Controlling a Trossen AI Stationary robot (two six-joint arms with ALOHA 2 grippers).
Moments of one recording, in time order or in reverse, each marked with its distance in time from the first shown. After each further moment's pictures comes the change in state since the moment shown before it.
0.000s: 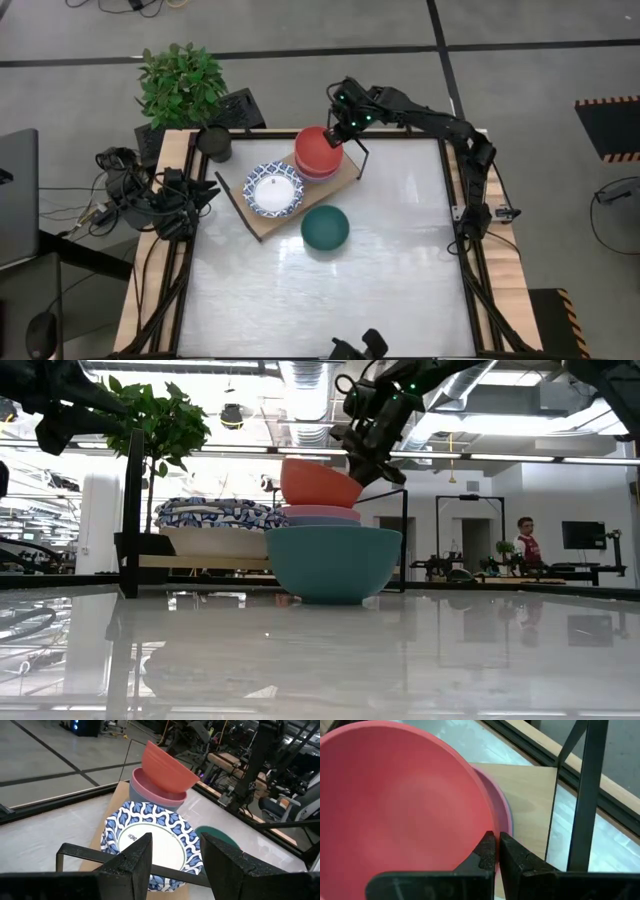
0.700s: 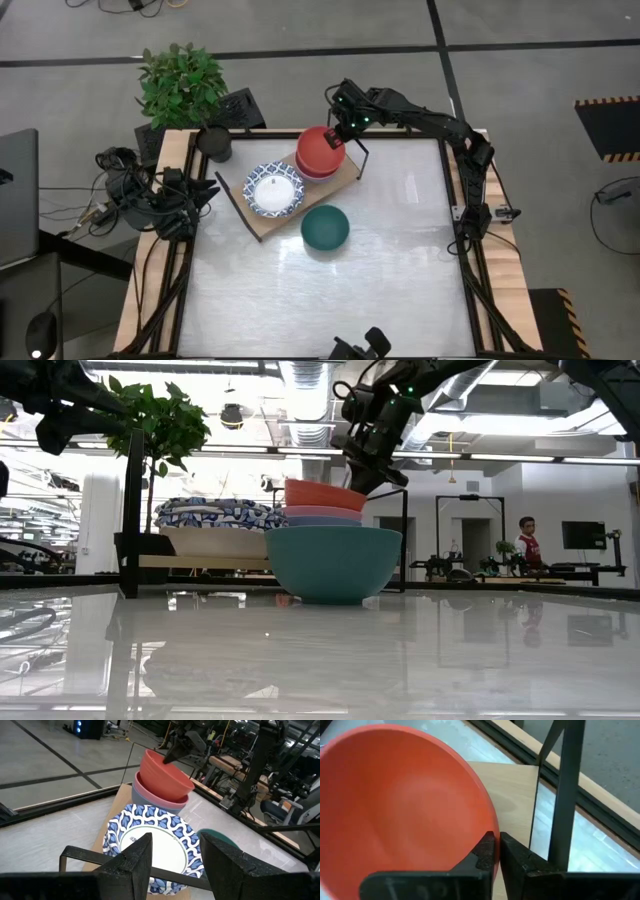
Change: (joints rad) left arm 0.000 0.000 0.000 0.001 -0.017 0.000; right arm 0.005 0.014 0.000 -0.018 0.080 -0.017
